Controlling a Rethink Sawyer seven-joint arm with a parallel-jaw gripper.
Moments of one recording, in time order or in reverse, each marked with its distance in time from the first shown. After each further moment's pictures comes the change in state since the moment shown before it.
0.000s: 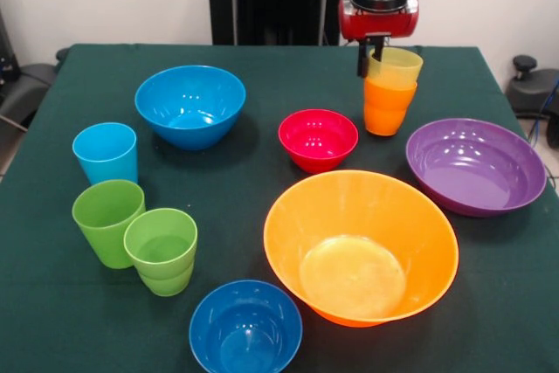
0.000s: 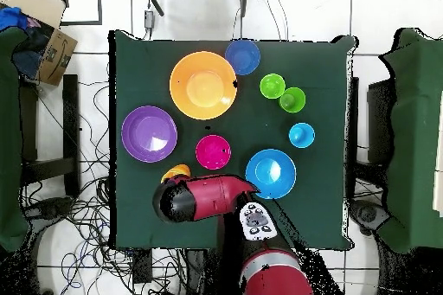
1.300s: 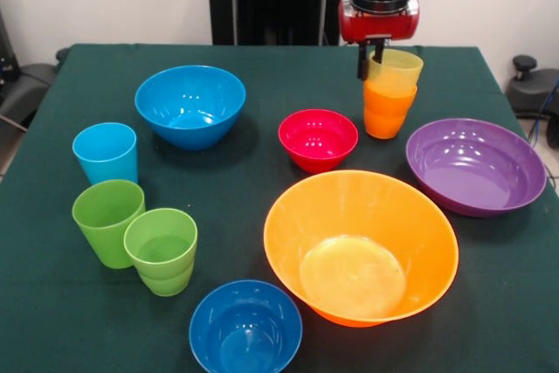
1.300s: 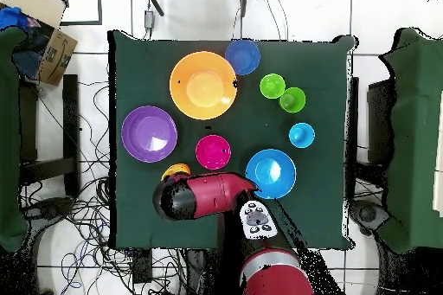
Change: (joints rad) arm 0.000 0.000 0.000 -0.013 0.000 0.000 0.000
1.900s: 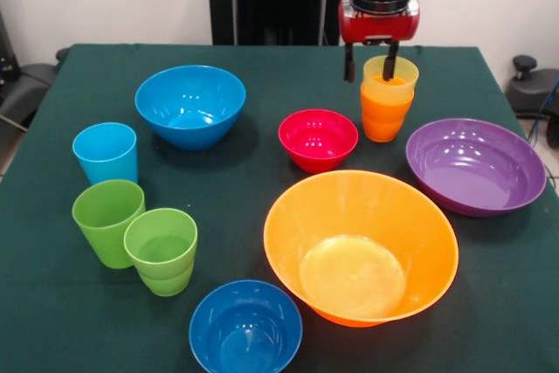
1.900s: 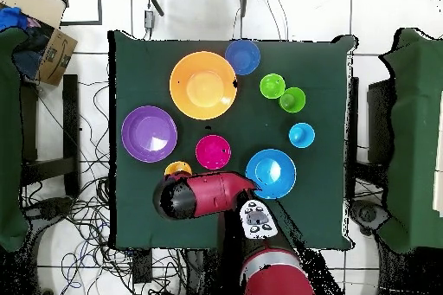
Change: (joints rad) arm 0.000 0.000 0.000 -0.006 0.000 0.000 0.000
